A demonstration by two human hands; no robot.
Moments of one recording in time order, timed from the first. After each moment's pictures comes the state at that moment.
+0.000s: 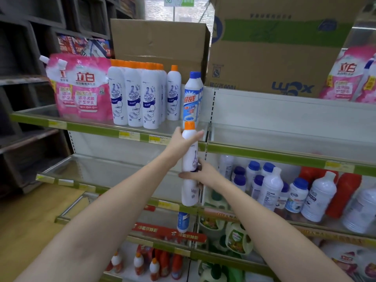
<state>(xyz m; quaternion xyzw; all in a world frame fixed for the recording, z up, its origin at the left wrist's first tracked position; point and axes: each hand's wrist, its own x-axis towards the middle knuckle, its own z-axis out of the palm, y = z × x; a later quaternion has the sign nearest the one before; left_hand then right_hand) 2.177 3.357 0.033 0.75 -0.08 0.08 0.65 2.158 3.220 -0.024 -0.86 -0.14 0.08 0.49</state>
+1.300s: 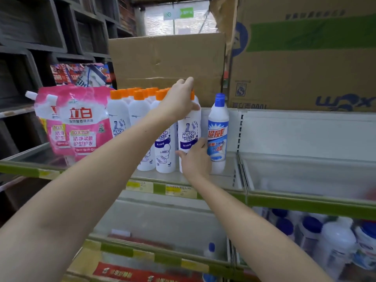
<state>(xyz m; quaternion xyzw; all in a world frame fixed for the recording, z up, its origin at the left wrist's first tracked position) 2.357 3.449 0.224 0.92 -0.16 0.31 0.19 2.343 3.382 0.063 -0.89 0.02 -0.23 0.40</state>
